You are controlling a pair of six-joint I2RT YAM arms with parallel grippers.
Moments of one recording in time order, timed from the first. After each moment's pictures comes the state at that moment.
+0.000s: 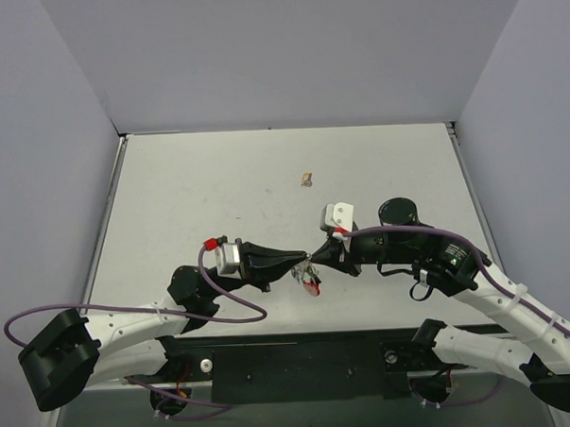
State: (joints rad) left arm -0.95 1.08 0.36 1.28 0.39 -0.26; right arm 0.85 0.90 1.03 -0.52 -0.45 -0.27
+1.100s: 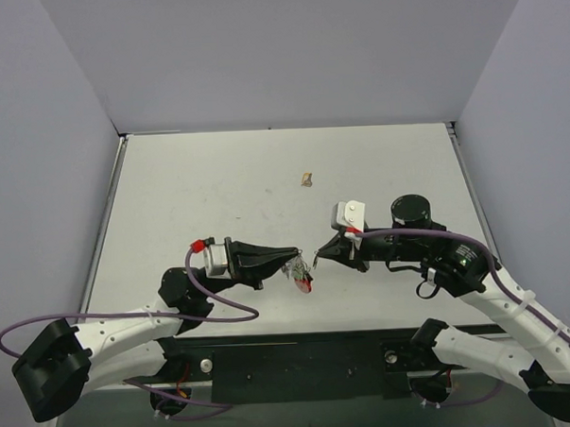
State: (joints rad) left arm -0.91 1.01 0.35 1.28 0.42 -0.25; right arm 0.78 0.87 1.03 -0.53 -0.51 -0.34
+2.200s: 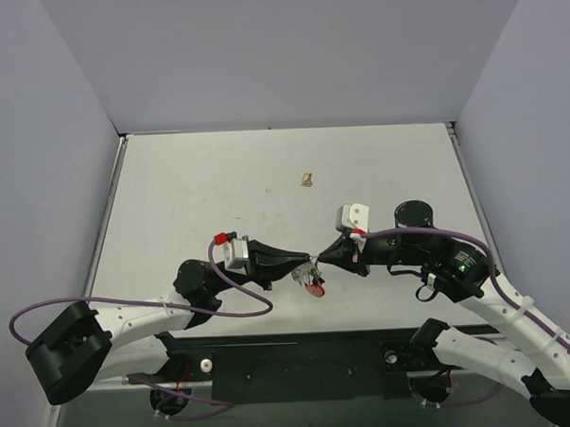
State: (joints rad) left arm -0.91 1.15 0.37 1.28 0.48 -0.29; right arm 0.75 0.82 0.94 -0.46 -0.57 -0.28
